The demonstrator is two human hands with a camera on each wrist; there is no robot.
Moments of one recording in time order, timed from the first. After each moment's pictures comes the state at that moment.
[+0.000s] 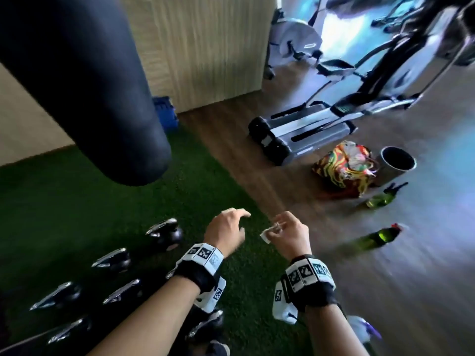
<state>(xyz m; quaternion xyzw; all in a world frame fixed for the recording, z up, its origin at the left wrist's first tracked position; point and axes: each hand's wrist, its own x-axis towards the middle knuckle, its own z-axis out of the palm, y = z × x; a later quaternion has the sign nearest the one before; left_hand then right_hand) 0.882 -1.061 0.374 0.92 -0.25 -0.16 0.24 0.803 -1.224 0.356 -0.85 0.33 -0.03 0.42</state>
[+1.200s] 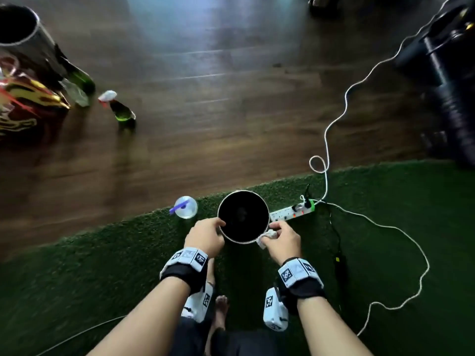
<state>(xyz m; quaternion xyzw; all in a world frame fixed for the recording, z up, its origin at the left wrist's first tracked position) 0.356 -1.516 0.083 0.67 -0.58 -0.46 -0.07 0.151 -1.477 0.077 -0.35 0.84 -0.09 0.40</state>
